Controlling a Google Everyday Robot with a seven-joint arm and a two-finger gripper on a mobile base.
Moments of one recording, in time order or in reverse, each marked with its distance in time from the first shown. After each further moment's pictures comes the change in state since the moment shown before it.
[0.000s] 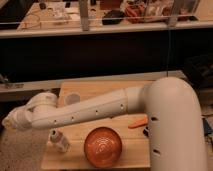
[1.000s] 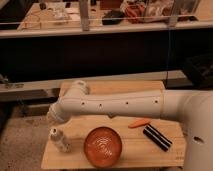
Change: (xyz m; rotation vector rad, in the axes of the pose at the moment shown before) arm 0.095 0.107 -0.121 -0.354 0.184 0.236
